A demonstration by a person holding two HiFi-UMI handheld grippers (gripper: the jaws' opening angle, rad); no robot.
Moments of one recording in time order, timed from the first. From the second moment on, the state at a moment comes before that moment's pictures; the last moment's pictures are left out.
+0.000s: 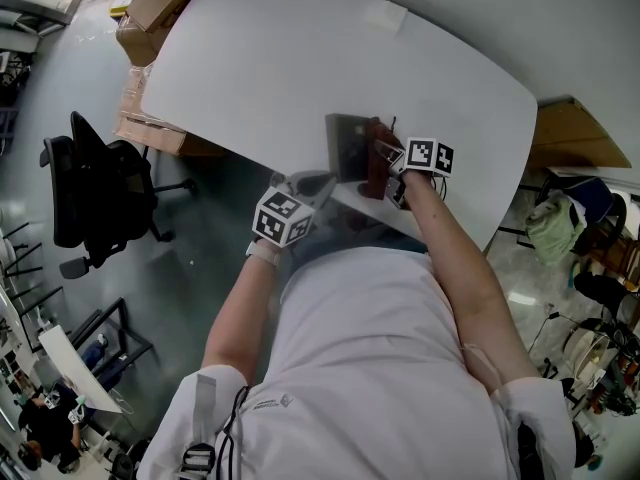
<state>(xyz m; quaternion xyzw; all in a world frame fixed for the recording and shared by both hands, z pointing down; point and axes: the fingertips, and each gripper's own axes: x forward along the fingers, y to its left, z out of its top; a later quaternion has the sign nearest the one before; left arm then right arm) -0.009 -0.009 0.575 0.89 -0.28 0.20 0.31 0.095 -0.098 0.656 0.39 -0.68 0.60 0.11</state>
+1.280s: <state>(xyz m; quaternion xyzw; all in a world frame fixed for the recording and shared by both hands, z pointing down) 0.005 0.011 0.575 0.88 -0.27 0.19 0.33 0.040 -0.092 0.580 0.33 -0.77 0.55 0.08</state>
